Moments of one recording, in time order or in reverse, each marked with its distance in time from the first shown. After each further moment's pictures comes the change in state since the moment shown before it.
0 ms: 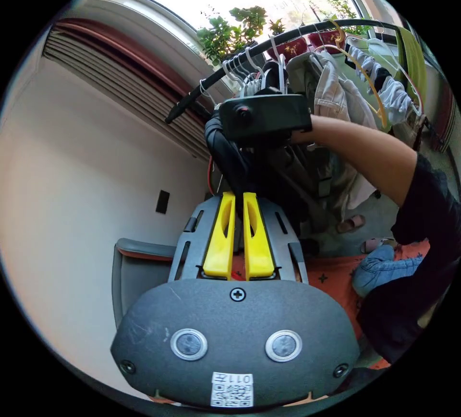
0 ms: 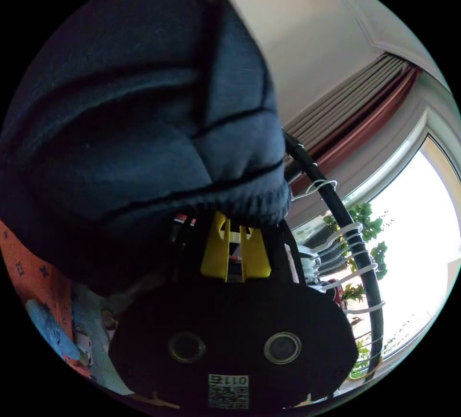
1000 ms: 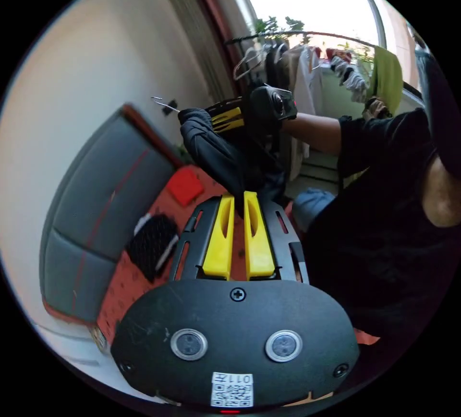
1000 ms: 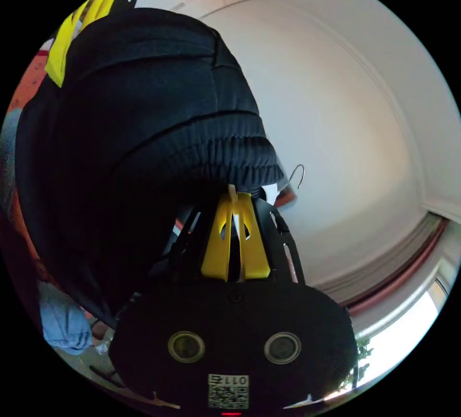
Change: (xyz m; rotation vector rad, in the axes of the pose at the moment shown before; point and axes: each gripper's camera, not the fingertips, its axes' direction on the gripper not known) left arm 0.017 0.607 -0.344 -0.127 0.137 -0.510; right arm -0.594 -0.094 -0.285 0.656 -0.331 -0.587
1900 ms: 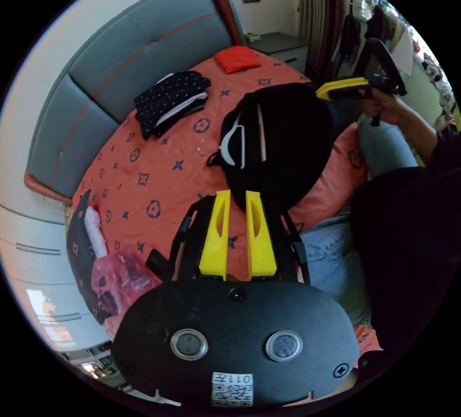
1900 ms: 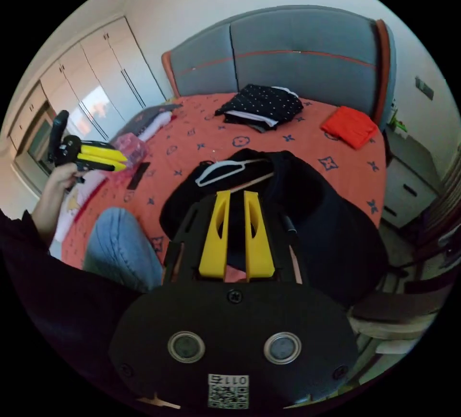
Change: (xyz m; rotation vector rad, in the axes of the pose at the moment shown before) left arm -0.227 0.376 -0.025 -0.378 -0.082 -0.374; right arm -0.204 -0.033 0.285 -0.161 -0.906 0.859
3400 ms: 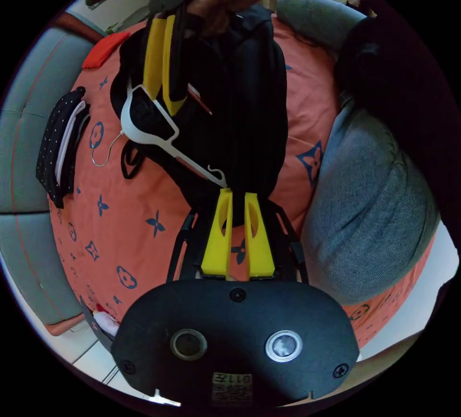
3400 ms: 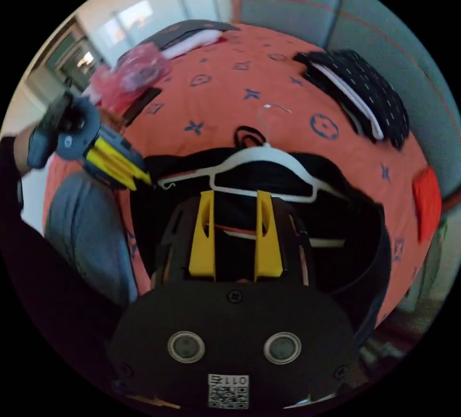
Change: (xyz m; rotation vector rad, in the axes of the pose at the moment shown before) left arm -0.199 0.156 0.102 -0.167 0.159 0.642; right arm -0.170 -0.161 0.434 -0.406 0.014 -0.530
